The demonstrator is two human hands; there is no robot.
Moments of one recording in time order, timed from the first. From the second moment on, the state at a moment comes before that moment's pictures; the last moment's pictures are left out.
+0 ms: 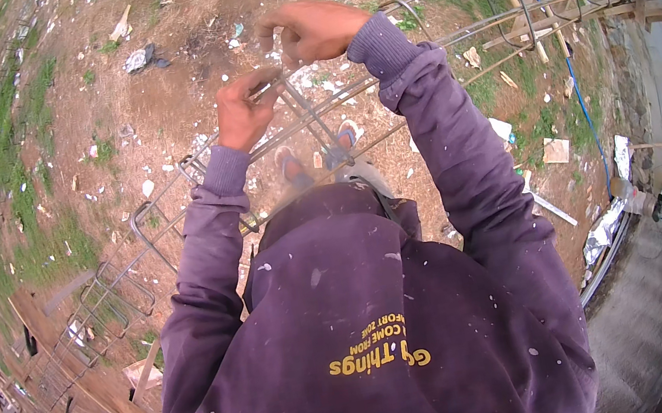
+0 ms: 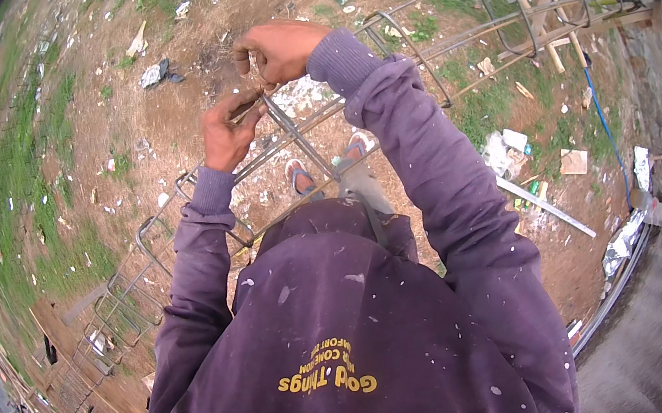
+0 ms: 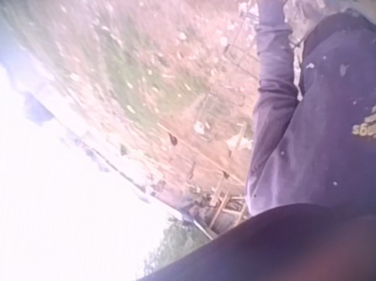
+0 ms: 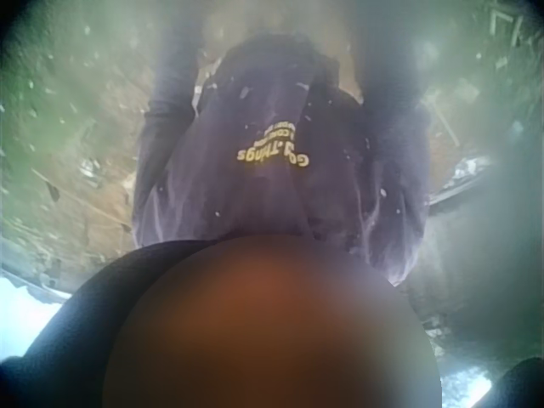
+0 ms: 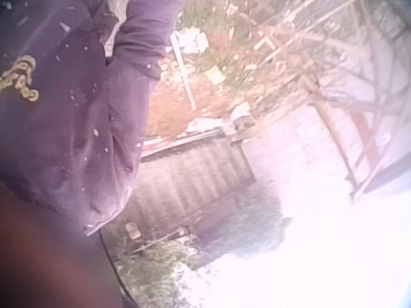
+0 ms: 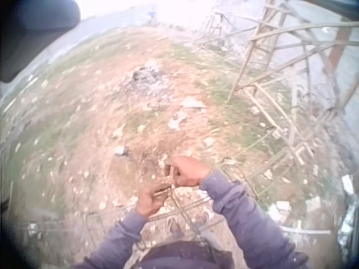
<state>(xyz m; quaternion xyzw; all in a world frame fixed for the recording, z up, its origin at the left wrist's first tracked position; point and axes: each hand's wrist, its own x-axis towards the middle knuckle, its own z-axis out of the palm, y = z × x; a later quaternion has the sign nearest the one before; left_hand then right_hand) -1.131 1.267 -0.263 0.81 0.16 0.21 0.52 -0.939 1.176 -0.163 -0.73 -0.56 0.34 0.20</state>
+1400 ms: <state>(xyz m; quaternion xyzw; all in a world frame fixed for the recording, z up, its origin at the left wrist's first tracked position) -1.130 1.243 -0.272 0.75 0.24 0.15 0.60 -0.919 1.181 -0.235 -0.73 -0.41 0.55 0.10</state>
